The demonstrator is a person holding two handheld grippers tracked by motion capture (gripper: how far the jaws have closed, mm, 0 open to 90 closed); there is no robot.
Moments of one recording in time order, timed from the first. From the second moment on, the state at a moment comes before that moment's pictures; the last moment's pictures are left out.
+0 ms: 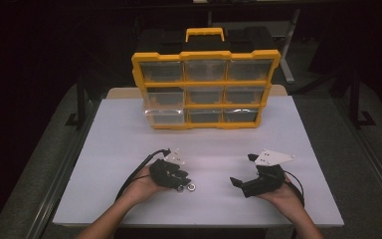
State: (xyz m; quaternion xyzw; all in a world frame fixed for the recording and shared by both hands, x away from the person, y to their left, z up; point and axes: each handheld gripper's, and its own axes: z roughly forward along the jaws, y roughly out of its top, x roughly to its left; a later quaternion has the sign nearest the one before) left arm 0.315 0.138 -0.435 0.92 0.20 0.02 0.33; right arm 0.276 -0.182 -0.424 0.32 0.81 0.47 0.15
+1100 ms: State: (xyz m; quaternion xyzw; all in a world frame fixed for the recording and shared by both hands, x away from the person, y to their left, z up) left arm 0.325 0.145 -0.405 0.92 0.20 0.00 0.34; right arm 0.276 -0.181 -0.426 0.32 0.81 0.46 0.14
